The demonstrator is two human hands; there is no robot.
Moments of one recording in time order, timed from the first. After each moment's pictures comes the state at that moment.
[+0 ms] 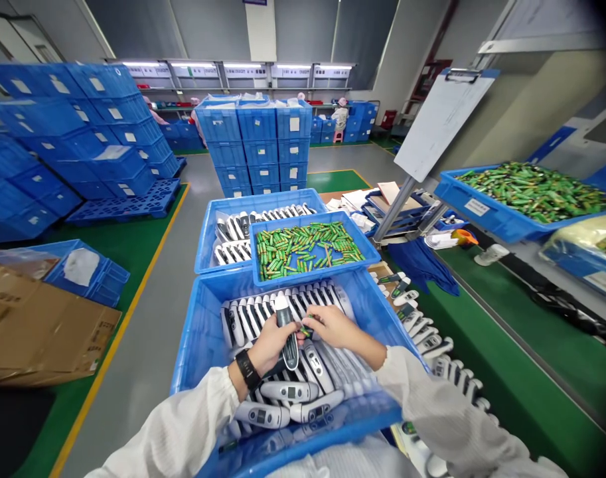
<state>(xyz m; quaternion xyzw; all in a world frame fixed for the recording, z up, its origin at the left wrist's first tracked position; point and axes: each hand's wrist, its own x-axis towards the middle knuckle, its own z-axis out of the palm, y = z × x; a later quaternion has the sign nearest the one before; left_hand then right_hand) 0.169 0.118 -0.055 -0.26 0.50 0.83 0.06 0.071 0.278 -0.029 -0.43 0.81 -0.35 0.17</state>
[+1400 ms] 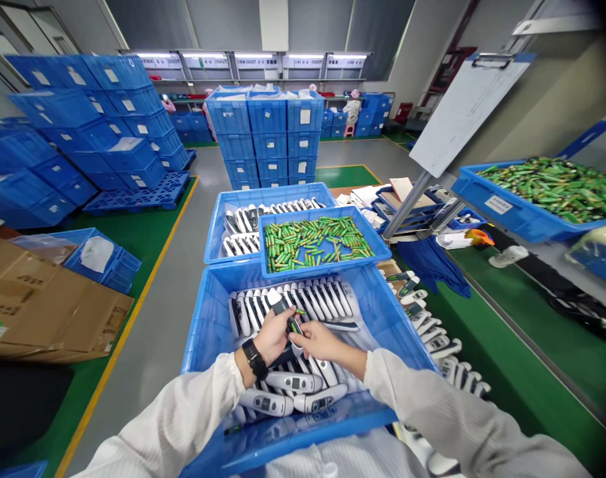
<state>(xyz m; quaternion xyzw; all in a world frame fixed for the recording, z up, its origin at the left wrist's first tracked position) 0.162 0.113 -0.070 -0.34 0.40 0.85 -0.04 0.115 0.244 -0.089 -0.28 0.78 -0.40 0.39</state>
